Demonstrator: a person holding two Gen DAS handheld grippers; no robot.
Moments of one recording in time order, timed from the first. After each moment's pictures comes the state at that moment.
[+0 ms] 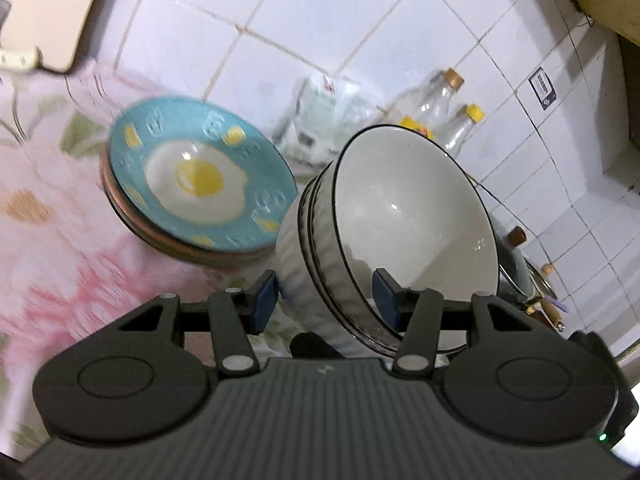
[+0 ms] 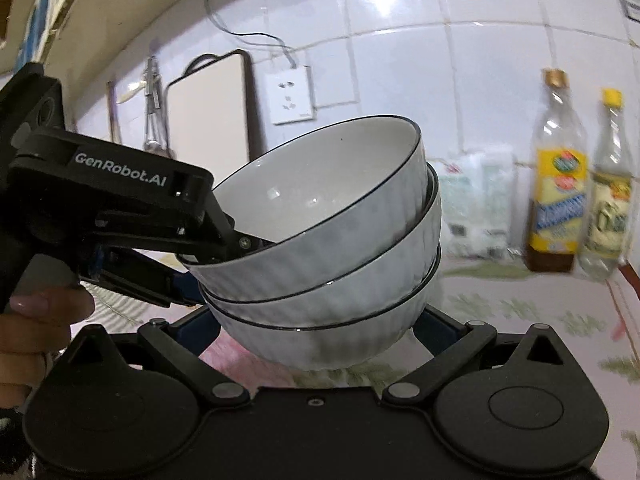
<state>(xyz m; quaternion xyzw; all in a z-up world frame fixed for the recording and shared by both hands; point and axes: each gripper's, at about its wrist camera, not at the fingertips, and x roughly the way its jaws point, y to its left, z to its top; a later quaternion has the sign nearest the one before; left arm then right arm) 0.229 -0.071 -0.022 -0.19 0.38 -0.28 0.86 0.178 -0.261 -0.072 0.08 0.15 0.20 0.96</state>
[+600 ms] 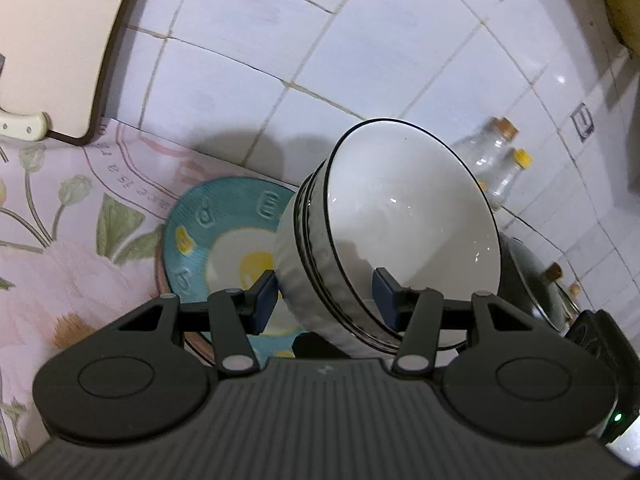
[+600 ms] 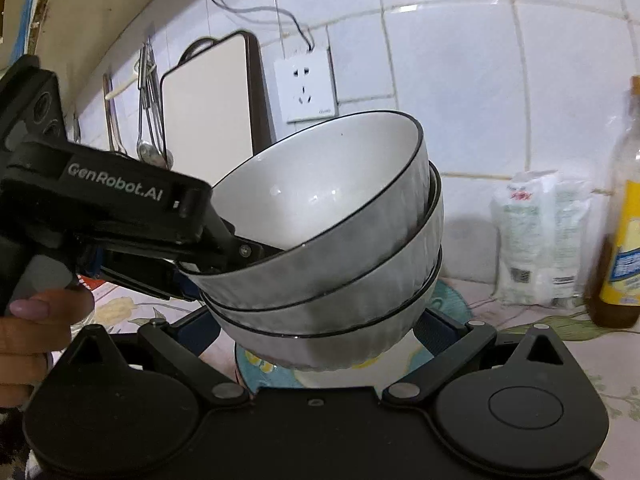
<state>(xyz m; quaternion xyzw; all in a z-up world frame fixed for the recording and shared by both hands) 0.328 -0.034 -0.009 -0.16 0.38 -0.26 0.87 0.281 -0.221 -0.052 0.08 0.18 0.23 0.95</state>
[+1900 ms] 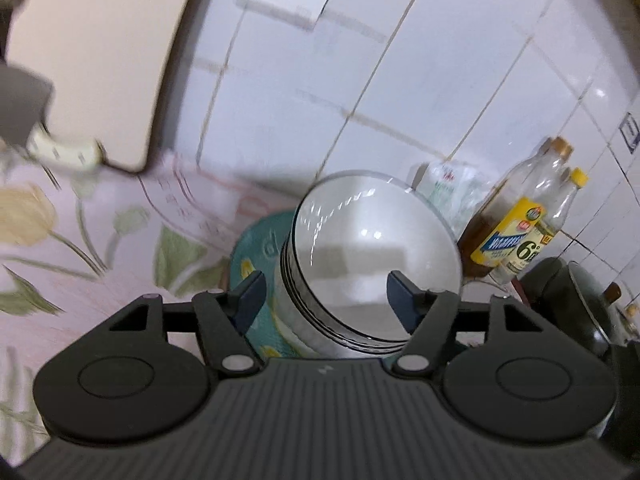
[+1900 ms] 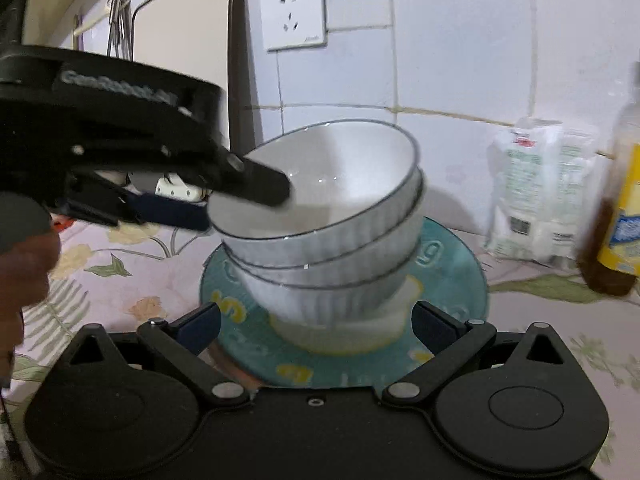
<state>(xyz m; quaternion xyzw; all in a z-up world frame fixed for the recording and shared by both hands) 0.323 -0.029 -0.014 -0.14 0.33 -0.17 0.92 0.282 -0.199 -0.073 0.04 0.25 0.18 0.95</state>
